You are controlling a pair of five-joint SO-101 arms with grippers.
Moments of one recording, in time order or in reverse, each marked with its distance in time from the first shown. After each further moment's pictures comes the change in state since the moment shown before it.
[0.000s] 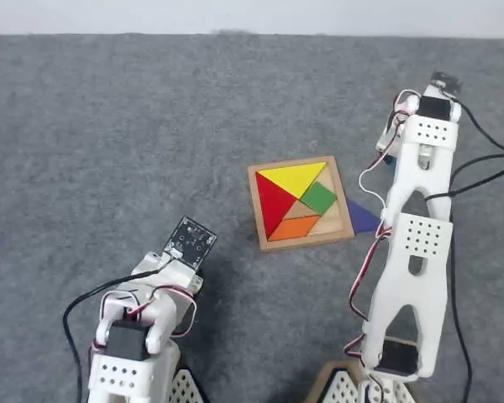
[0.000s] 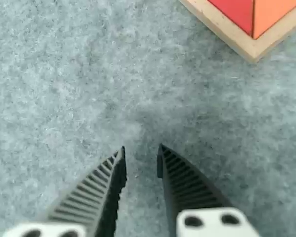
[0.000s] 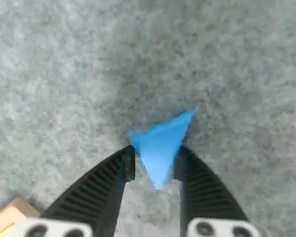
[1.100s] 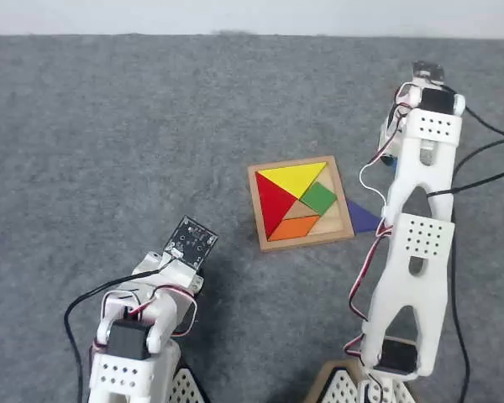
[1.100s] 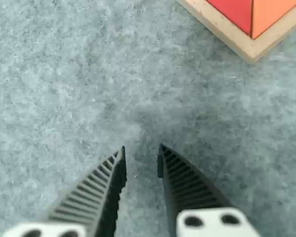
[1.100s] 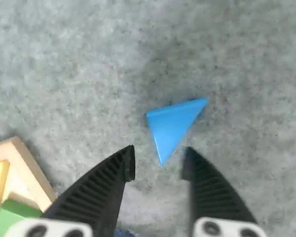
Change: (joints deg) left arm 0.2 0.0 0.0 0.0 0.0; right arm -0.3 -4.7 0.1 6.2 15.9
